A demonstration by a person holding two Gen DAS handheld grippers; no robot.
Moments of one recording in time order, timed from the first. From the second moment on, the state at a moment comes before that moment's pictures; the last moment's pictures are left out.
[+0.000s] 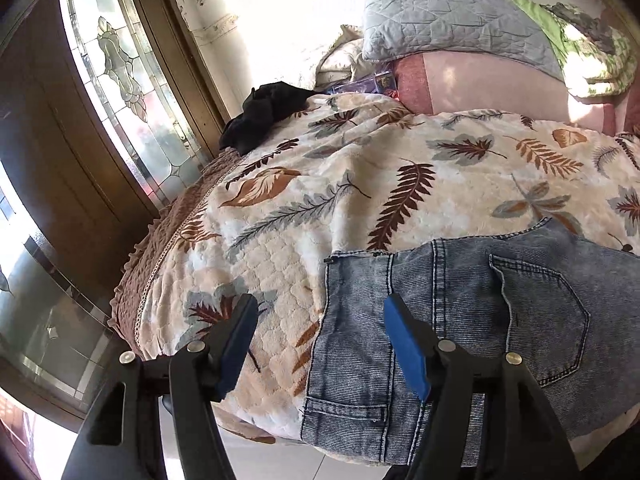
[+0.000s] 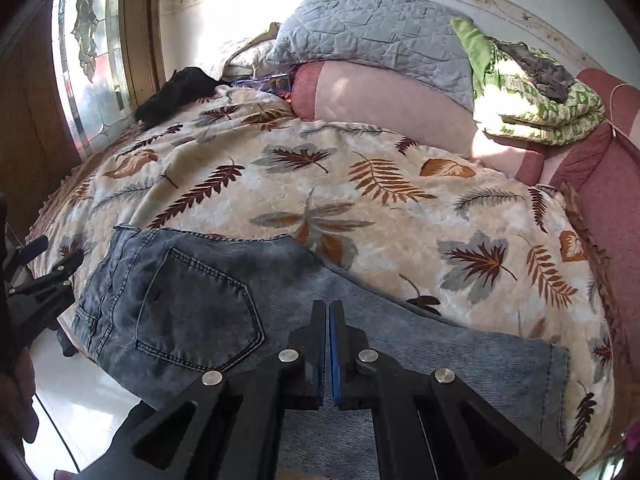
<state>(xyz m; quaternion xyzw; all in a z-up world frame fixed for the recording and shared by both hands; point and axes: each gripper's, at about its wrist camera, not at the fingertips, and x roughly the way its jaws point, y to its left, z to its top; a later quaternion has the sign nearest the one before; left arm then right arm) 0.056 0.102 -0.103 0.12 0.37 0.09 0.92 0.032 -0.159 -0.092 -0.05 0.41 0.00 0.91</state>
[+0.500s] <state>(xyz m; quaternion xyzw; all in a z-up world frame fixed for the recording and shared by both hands) 0.058 0.105 -0.099 0.10 0.37 0.07 0.92 0.045 -0.131 -0.095 -0.07 0.42 0.01 0.90</state>
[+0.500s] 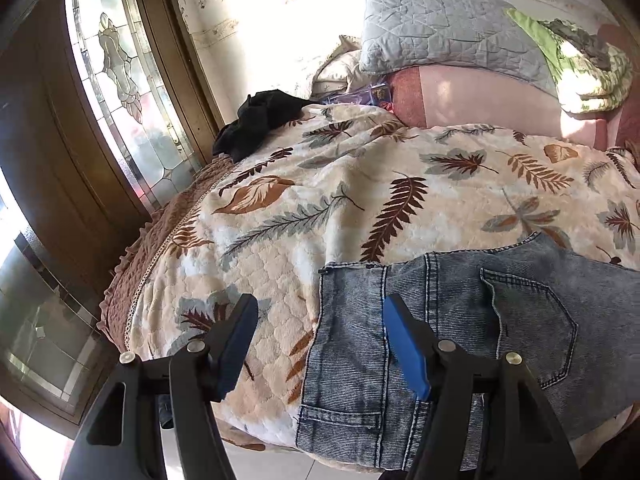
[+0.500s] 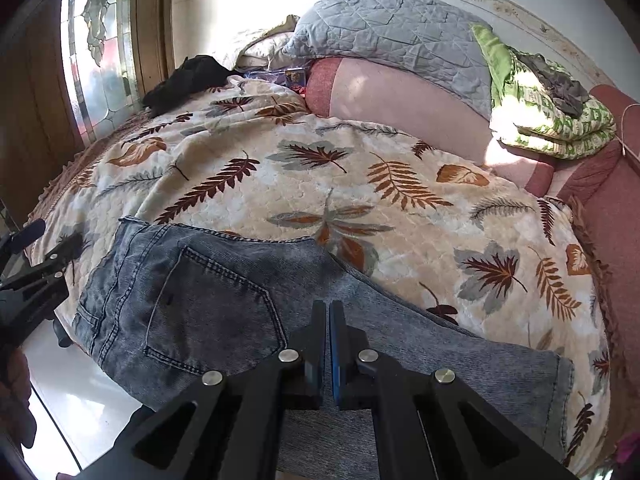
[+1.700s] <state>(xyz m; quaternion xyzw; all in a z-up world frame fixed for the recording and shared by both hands) 0.067 -0.044 -0.058 0.14 0.33 -0.10 0.93 0.047 -0.227 -0.117 0.02 0.44 -0.09 0.90</state>
